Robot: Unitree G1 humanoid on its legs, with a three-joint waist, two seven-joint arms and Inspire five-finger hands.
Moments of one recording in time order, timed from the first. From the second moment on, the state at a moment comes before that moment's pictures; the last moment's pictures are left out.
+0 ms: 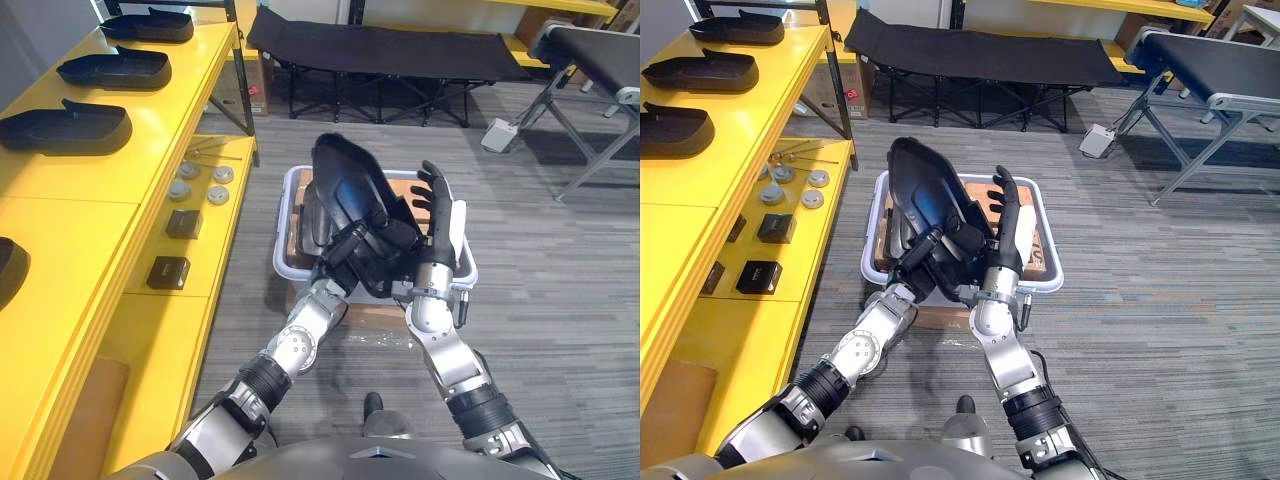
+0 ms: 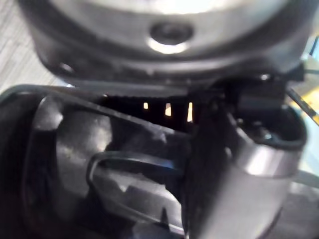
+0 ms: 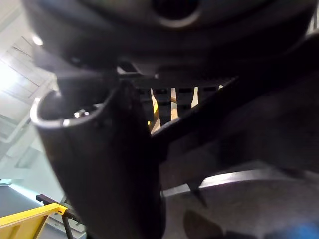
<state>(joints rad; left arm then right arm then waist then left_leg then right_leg) -0.33 0.01 -0.59 0.48 -1.26 -0.16 0.17 -0.10 -0.12 0.28 0.04 -0.21 -0.01 -0.63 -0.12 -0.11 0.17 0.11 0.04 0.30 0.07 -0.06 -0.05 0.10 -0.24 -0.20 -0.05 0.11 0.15</state>
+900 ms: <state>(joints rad) -0.12 -0.02 -0.33 0.03 -0.06 -0.20 0.69 0.22 -0.07 0.22 -0.21 0.27 -0.25 -0.38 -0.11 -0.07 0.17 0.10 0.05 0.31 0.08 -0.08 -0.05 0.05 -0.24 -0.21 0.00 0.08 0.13</state>
